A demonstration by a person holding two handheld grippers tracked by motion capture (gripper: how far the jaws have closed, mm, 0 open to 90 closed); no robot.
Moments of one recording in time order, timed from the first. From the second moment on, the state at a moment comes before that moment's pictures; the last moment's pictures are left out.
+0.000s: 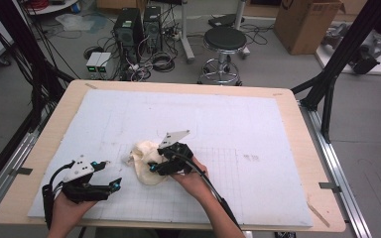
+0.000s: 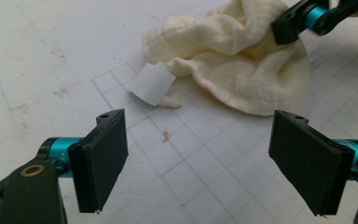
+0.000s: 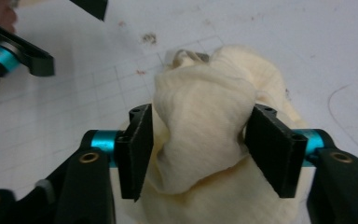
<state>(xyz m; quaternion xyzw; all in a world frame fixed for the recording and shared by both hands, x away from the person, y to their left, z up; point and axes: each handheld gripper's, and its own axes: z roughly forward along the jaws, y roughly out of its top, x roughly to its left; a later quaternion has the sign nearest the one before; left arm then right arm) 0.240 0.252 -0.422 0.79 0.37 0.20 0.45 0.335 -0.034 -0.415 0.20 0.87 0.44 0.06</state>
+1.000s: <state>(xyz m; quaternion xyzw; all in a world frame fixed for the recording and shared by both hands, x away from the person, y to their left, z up) 0.241 0.257 -0.421 0.78 0.38 0.20 0.45 0.348 -0.070 -0.398 0.23 0.87 0.44 0.07</state>
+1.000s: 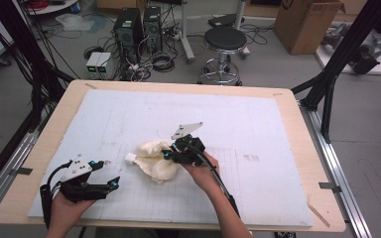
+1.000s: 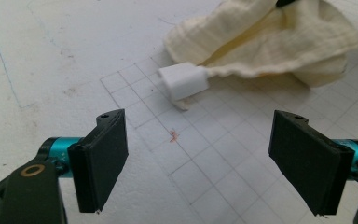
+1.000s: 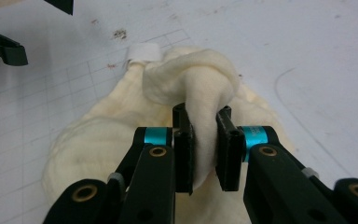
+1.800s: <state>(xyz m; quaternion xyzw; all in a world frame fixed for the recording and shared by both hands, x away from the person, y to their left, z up) 0.241 0.252 -0.422 0.78 0.37 0.20 0.45 0.335 -0.132 -0.385 0.25 0.88 0.40 0.10</state>
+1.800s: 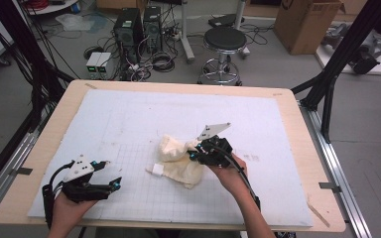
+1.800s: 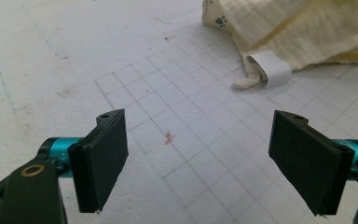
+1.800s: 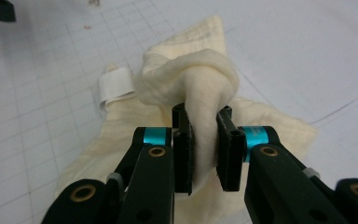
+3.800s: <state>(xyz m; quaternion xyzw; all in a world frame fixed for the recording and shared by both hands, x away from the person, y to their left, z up) 0.307 0.122 -0.430 0.88 0.27 0.10 0.37 0.288 -0.220 -0.416 0.30 0.83 0.45 0.11</state>
